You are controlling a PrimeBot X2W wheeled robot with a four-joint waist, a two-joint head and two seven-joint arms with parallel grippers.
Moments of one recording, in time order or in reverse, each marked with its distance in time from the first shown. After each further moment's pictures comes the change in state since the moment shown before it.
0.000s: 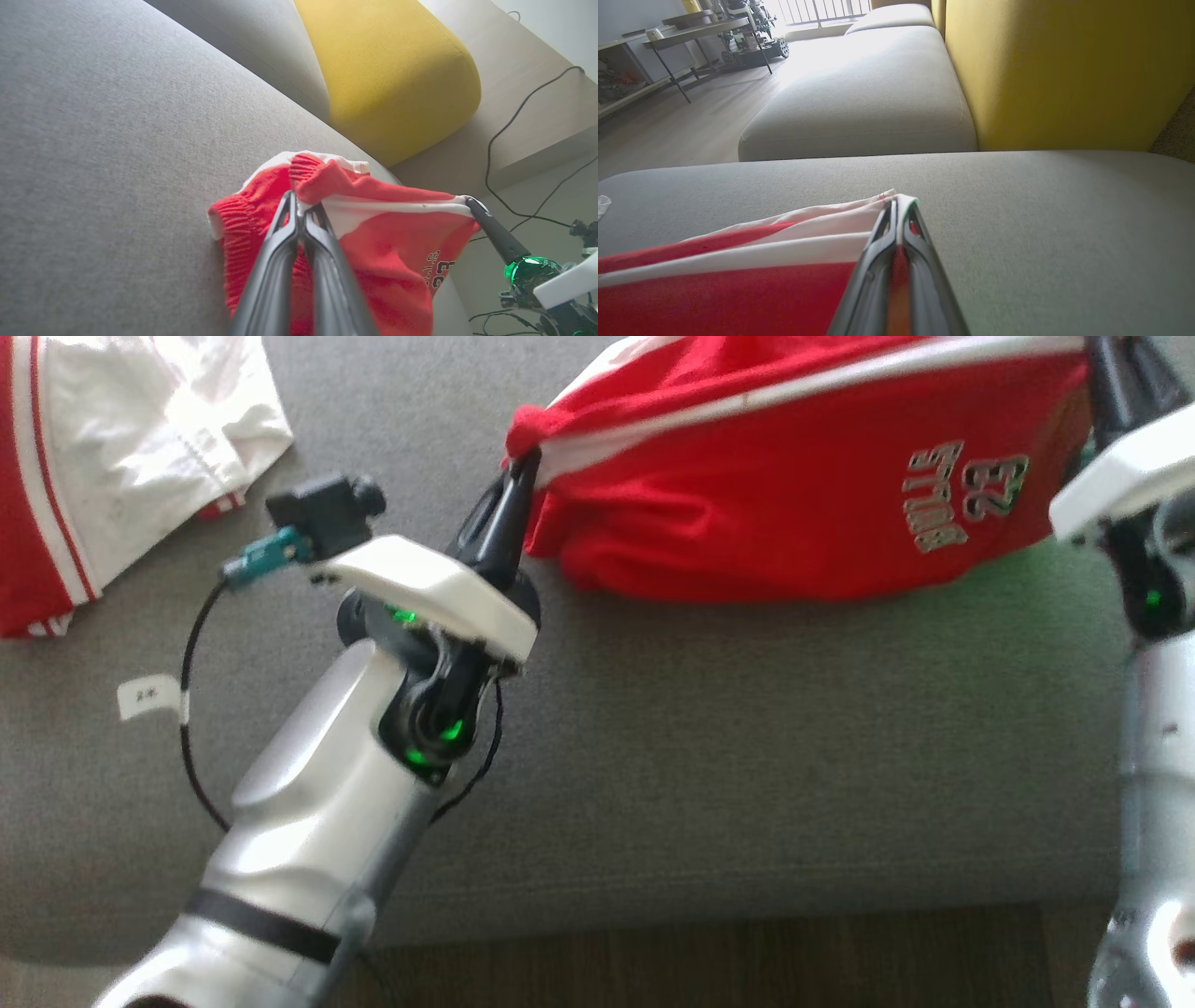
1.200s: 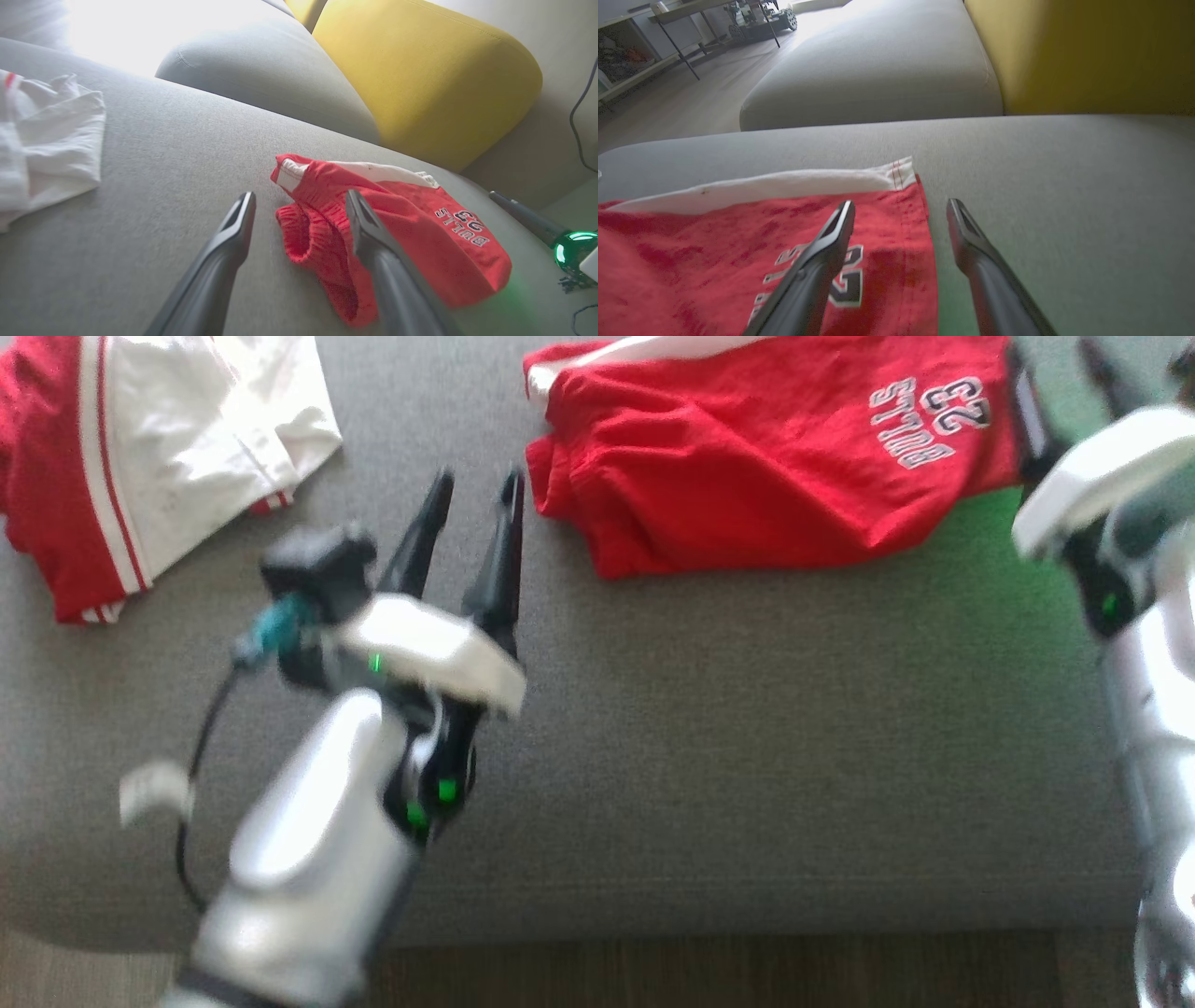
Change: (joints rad) left arm 0.085 0.016 0.044 -0.058 0.330 0.124 -0.092; right arm -0.190 -0.102 0.195 0.532 0.081 0.000 -0.241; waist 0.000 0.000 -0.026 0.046
